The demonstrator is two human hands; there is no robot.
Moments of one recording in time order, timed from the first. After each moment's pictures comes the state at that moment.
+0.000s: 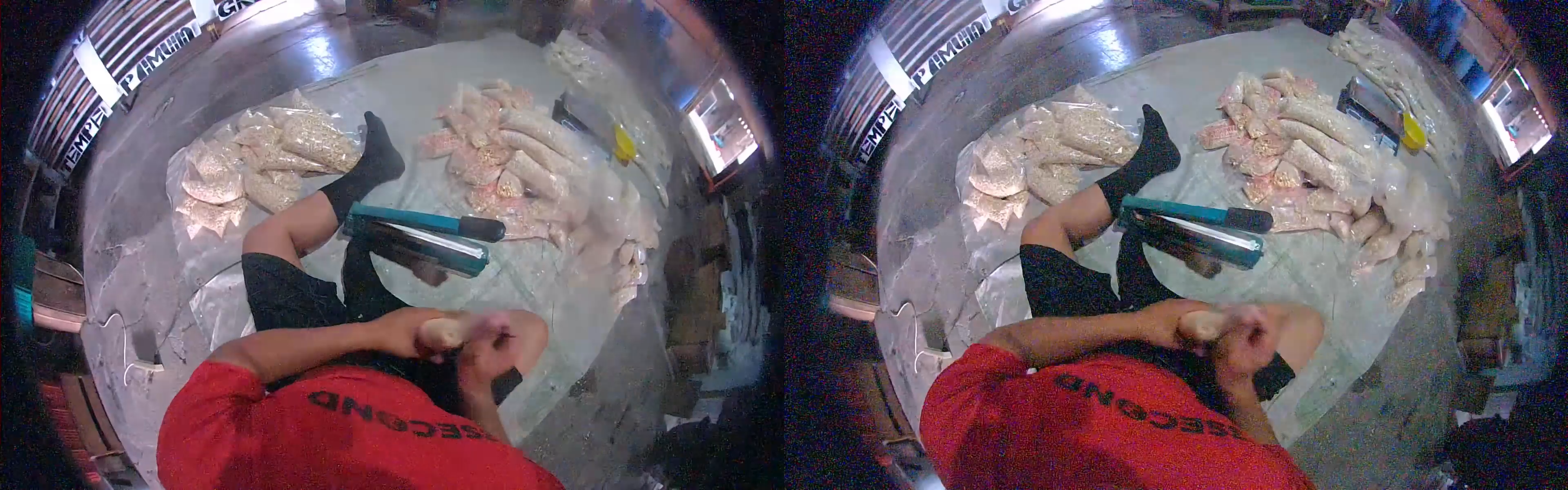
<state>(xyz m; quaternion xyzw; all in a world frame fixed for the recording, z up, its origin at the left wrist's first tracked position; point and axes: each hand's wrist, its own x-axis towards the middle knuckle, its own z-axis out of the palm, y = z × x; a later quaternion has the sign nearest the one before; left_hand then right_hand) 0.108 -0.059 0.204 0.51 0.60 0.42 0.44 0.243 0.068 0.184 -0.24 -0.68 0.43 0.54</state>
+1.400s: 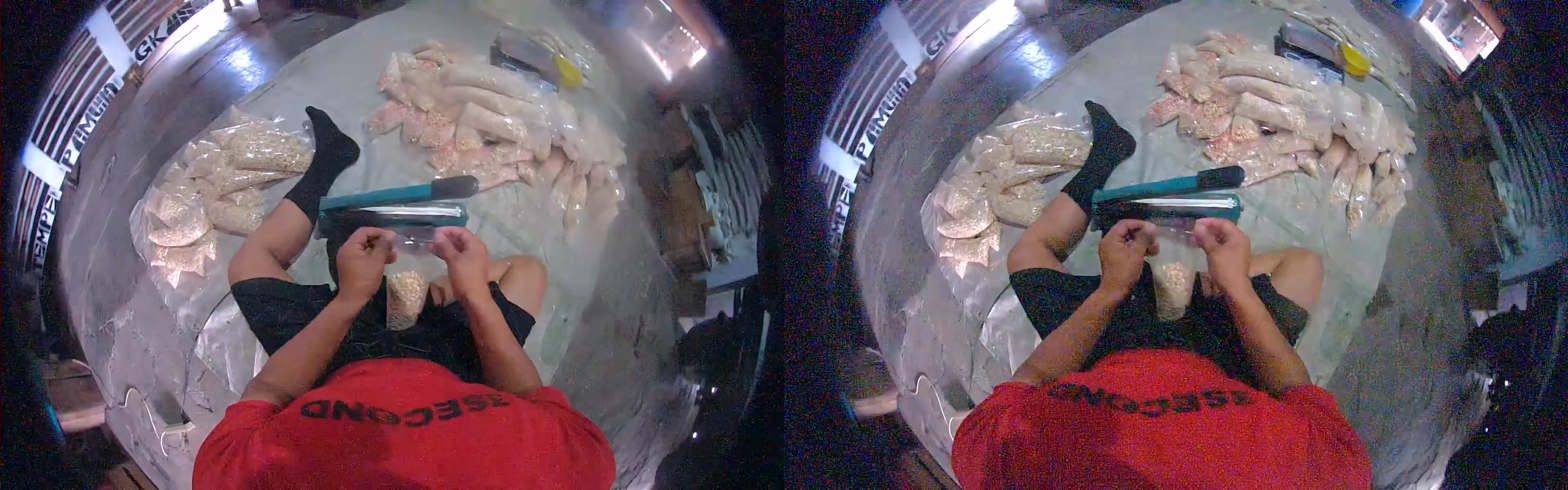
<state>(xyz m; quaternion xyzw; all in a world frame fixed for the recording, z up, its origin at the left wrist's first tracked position) 0.053 -0.065 0.175 0.16 0.67 0.69 0.22 0.173 0.090 0.171 -0.32 -0.67 0.63 0.23</state>
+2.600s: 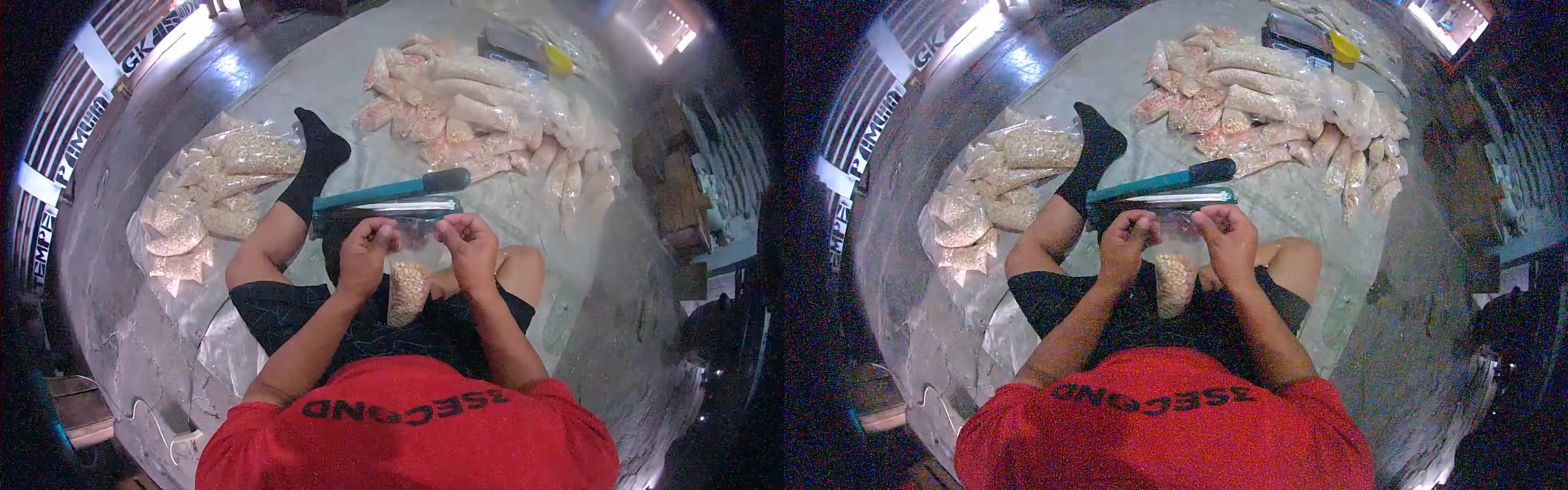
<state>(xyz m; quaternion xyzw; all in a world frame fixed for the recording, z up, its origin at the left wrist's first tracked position) 0.053 -0.052 0.180 0.17 0.59 0.74 0.29 0.179 0.093 0.197 -0.32 -0.62 0.64 0.32</state>
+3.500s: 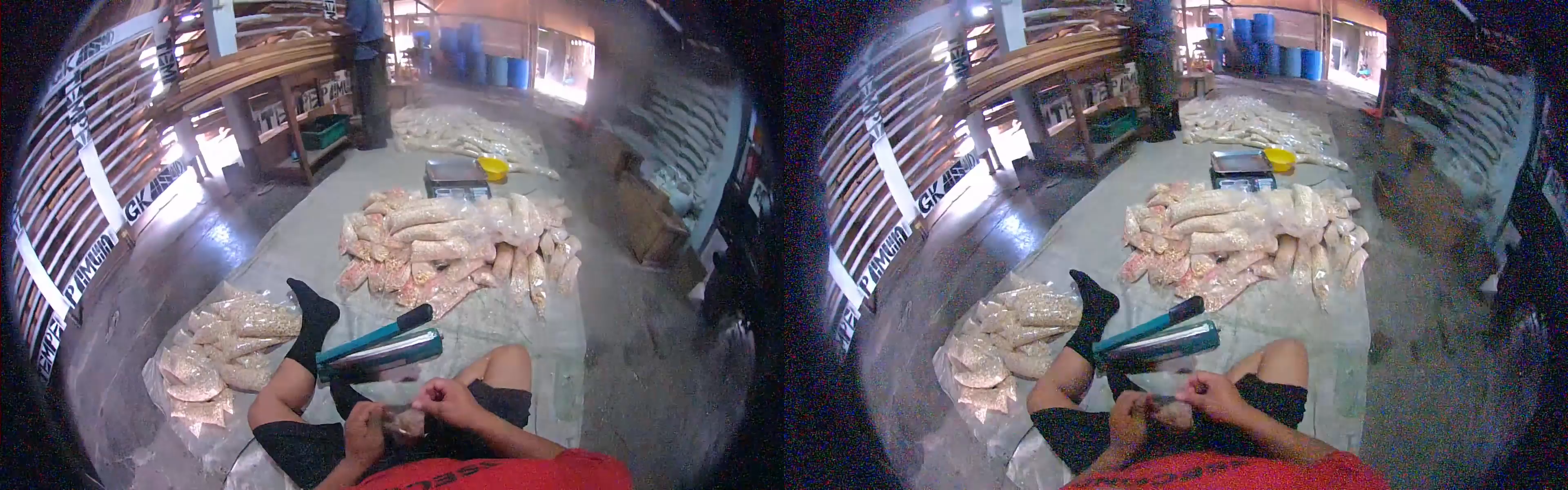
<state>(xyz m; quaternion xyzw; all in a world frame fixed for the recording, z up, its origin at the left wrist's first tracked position) 0.112 -0.137 0.188 0.36 0.73 0.55 0.15 0.251 0.051 0.194 -0.27 -0.74 0.61 0.08</state>
